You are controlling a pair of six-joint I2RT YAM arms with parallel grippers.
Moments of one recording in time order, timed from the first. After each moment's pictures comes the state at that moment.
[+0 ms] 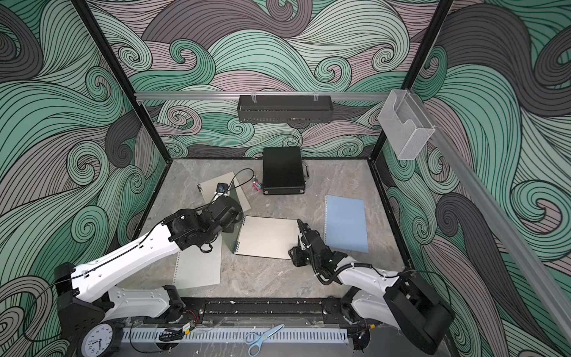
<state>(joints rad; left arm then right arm) -0.90 1.24 1.21 -0.98 -0.64 -0.59 0.72 1.15 0.30 0.02 -0.08 0.53</state>
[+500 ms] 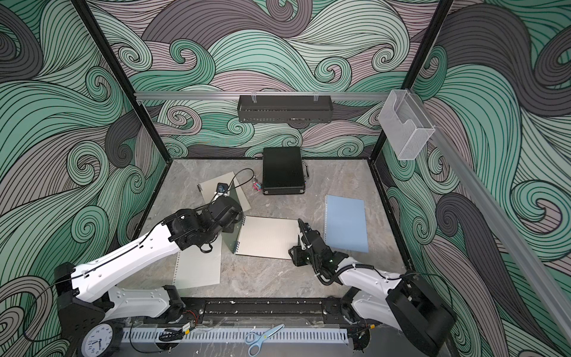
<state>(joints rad) -0.90 1.24 1.21 -0.98 -0.64 -0.59 0.72 1.14 0.30 0.02 -0.08 0.53</state>
